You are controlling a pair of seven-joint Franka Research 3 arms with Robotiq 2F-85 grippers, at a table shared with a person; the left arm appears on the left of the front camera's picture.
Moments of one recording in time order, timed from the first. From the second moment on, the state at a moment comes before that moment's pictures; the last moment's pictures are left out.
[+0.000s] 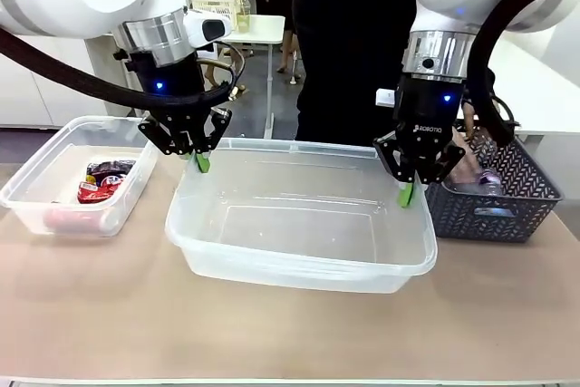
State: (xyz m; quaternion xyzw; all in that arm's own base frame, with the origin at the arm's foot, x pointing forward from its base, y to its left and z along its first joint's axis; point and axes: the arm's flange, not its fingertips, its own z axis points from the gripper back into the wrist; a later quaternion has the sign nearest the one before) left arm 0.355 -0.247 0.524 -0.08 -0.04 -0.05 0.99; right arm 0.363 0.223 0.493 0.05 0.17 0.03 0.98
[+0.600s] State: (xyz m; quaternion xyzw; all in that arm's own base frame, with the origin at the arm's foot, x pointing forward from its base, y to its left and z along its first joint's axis) left arm 0.355 -0.247 0.524 -0.08 -0.04 -0.05 0.99; right arm 0.363 0.223 0.493 0.05 0.17 0.03 0.98
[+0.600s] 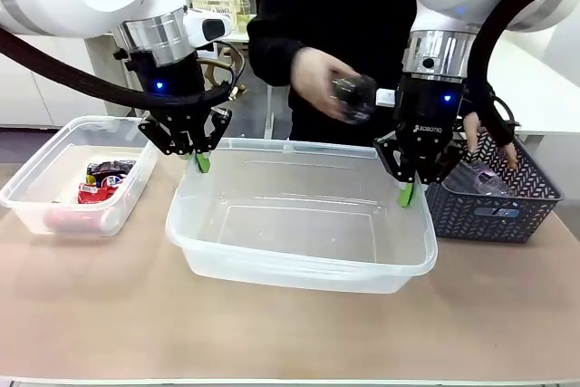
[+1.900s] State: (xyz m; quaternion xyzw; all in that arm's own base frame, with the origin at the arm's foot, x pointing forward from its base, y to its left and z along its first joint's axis) left arm 0.355 -0.247 0.524 -0.08 -0.04 -0.05 1.00; right arm 0.363 0.223 0.493 0.05 0.17 0.03 0.98
